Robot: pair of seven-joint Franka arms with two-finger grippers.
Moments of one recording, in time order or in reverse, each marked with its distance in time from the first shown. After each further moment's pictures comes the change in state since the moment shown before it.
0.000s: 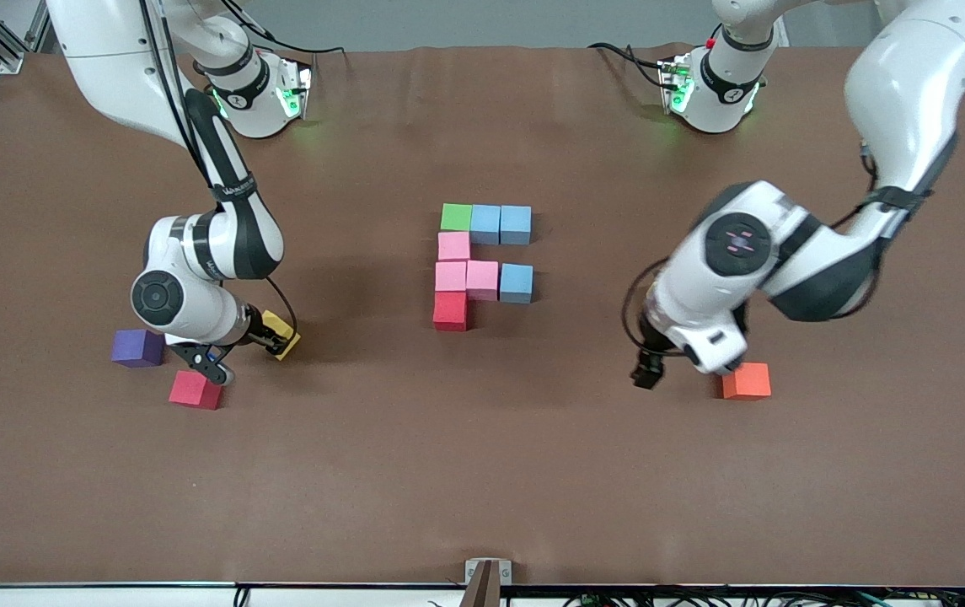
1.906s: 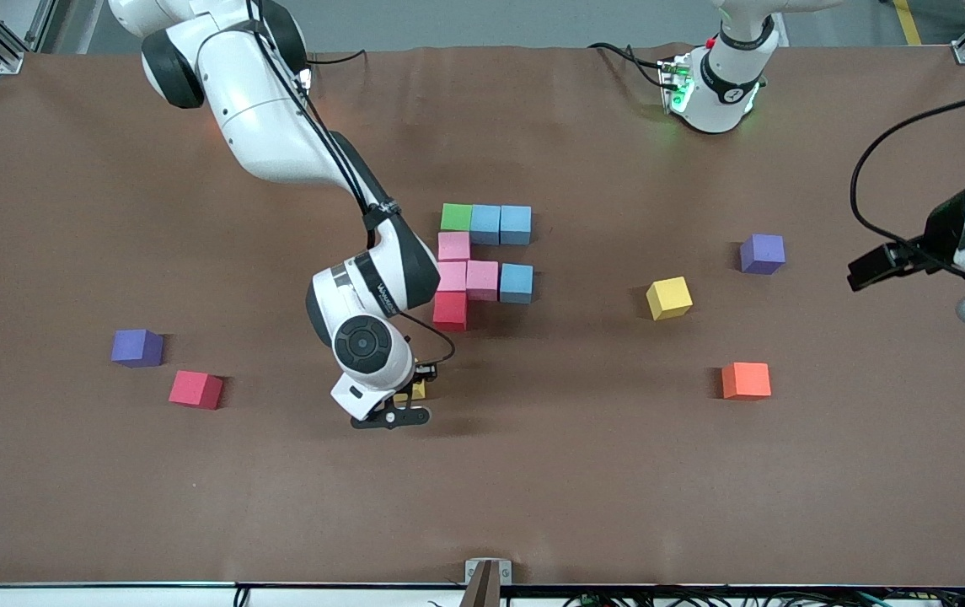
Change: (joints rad) left arm -0.548 -0.620 1.091 0.183 -0.693 -0.429 1.692; right arm 0.208 0.512 0.070 0.884 -0.024 -0.346 -0.285
